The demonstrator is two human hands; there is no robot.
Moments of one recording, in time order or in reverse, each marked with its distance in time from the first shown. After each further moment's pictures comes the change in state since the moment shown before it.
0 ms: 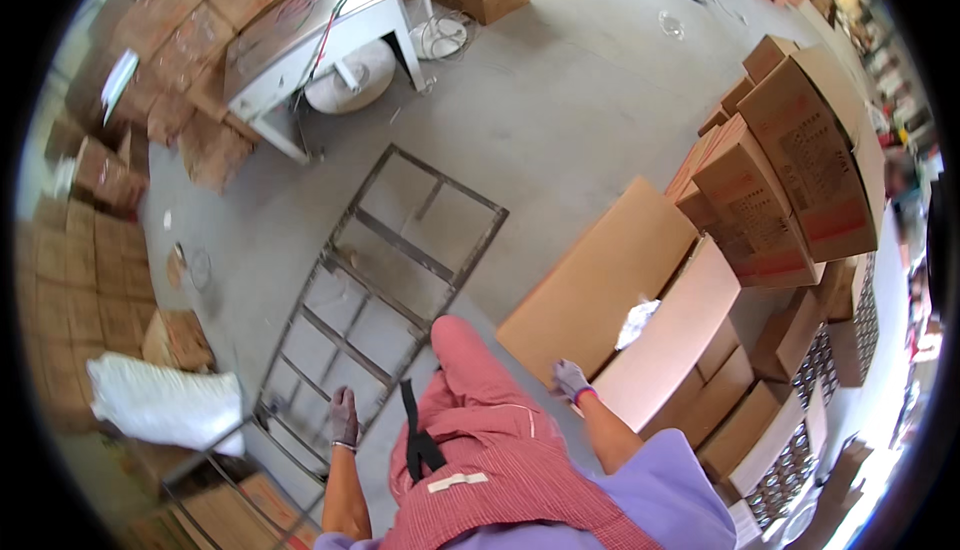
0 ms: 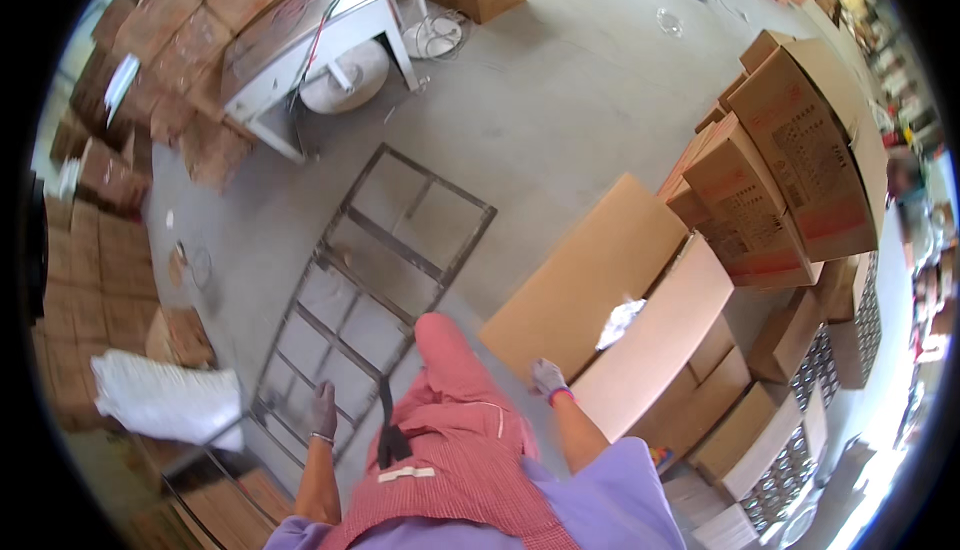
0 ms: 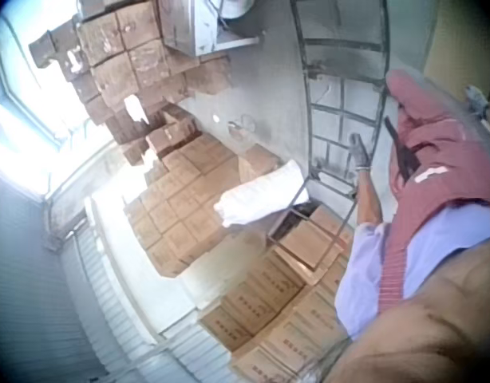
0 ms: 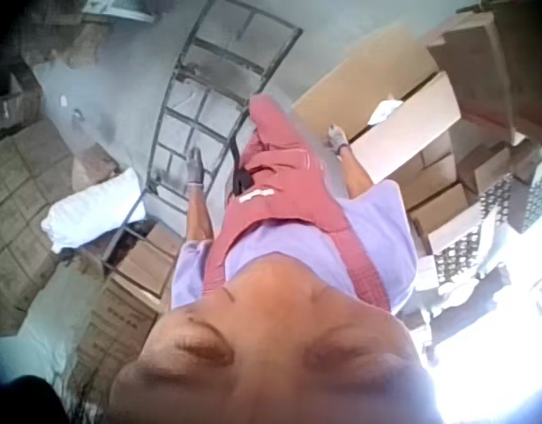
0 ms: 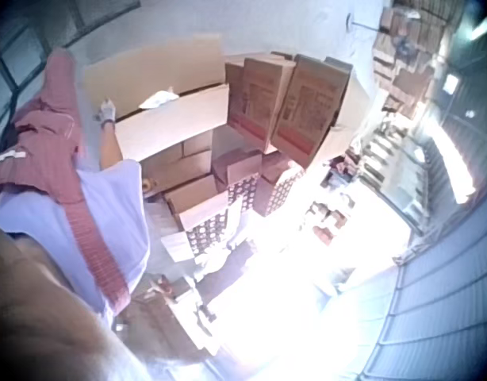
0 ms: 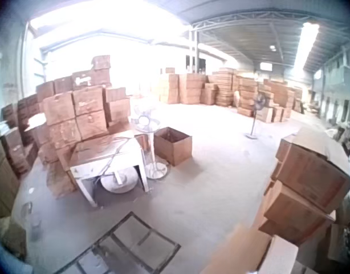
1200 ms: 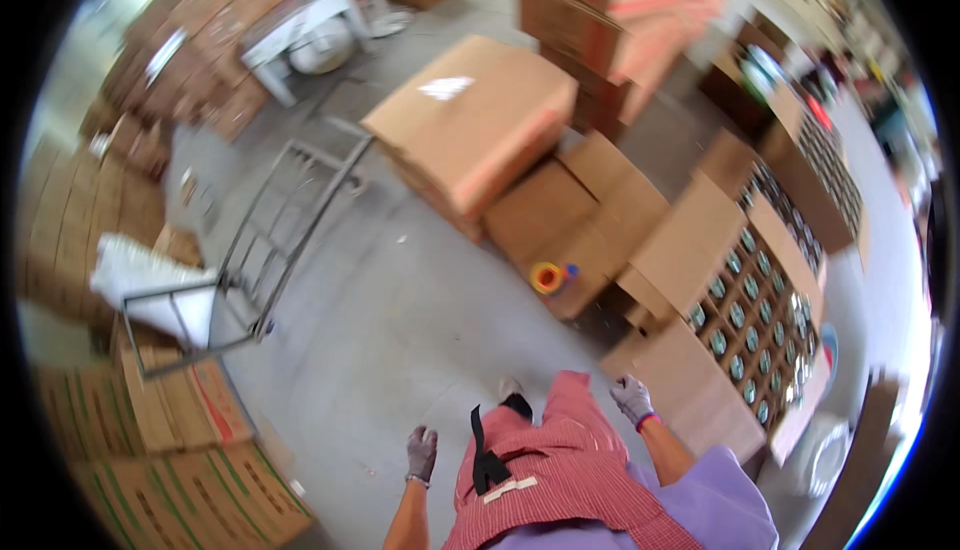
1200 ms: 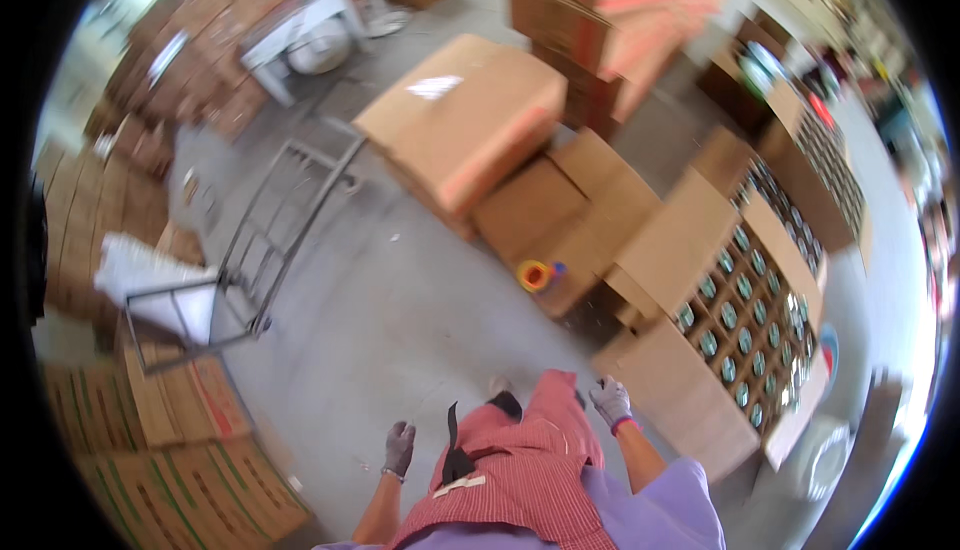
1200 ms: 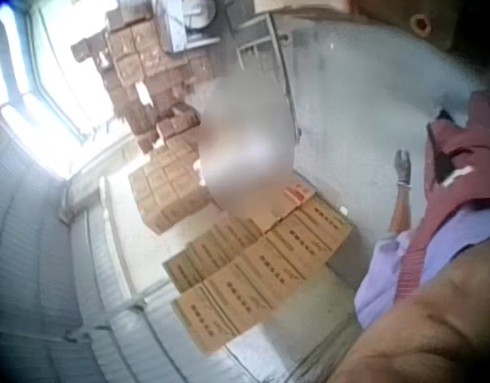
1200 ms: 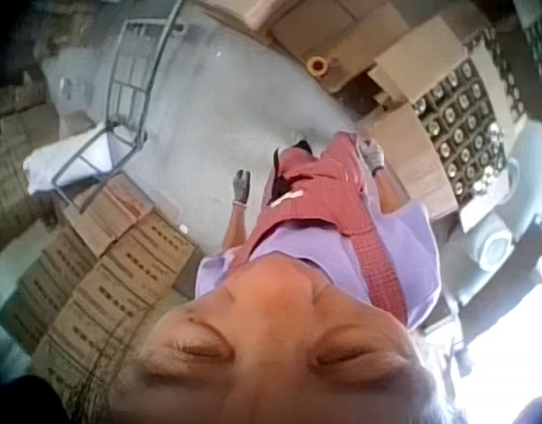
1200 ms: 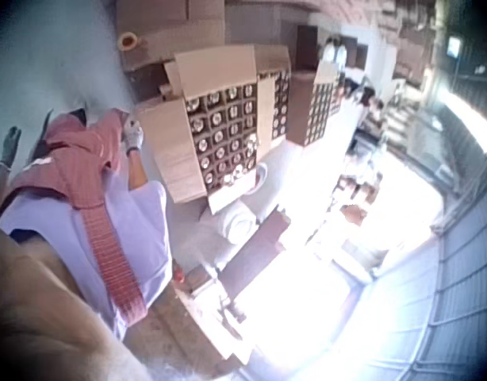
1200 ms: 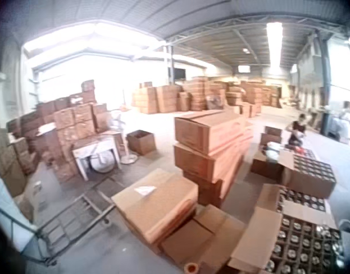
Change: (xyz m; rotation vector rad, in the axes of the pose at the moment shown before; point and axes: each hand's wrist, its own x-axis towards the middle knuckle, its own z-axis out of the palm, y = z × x) left_hand -0.933 -0.156 0.297 -0.008 -0.166 -0.135; right_hand -0.669 0.622 -0.136 -0.112 0.217 0.180
